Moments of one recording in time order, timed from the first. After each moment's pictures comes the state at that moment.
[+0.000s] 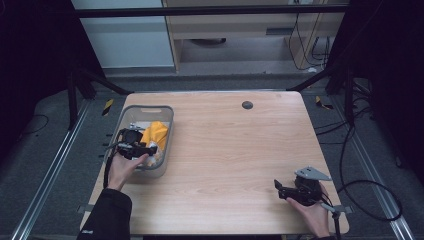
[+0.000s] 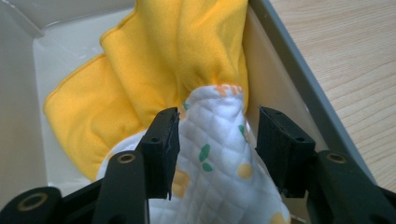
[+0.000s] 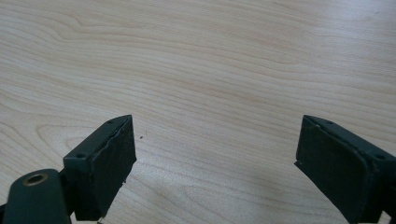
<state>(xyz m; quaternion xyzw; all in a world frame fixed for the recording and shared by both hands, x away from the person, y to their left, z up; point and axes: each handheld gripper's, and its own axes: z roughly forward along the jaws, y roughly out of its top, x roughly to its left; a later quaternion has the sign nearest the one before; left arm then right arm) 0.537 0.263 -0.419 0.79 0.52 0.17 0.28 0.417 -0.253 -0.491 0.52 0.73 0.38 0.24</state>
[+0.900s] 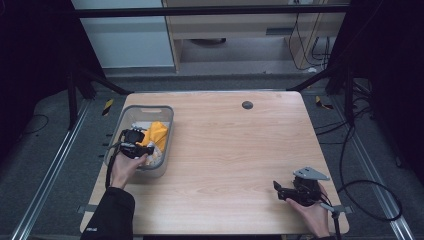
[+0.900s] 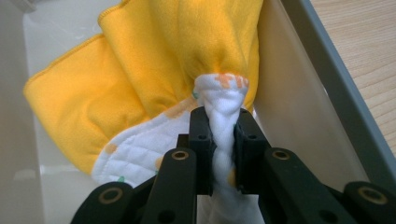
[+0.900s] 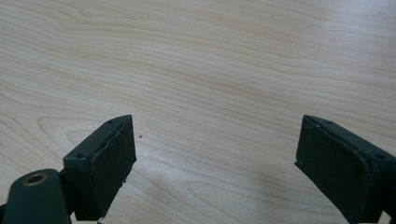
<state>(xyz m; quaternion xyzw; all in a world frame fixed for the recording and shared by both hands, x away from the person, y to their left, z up) 0.543 0.262 -0.424 0.79 0.54 0.15 0.25 0.419 -0.251 -0.493 0.51 0.74 0.37 0.24</state>
